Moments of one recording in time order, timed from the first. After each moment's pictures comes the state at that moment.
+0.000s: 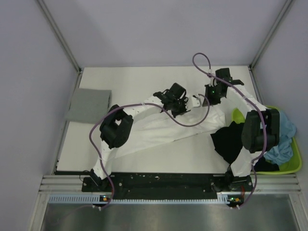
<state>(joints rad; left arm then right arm) -0.79 2.14 1.71 -0.45 0.30 0.61 0.13 1.74 1.36 -0.68 -0.25 0.15</state>
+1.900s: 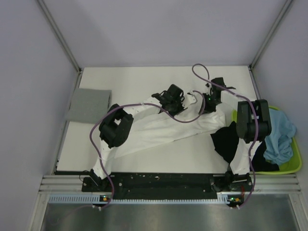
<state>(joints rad) -0.76 2.14 1.65 -0.39 0.19 0.42 0.12 1.92 1.28 -0.53 -0.28 0.27</state>
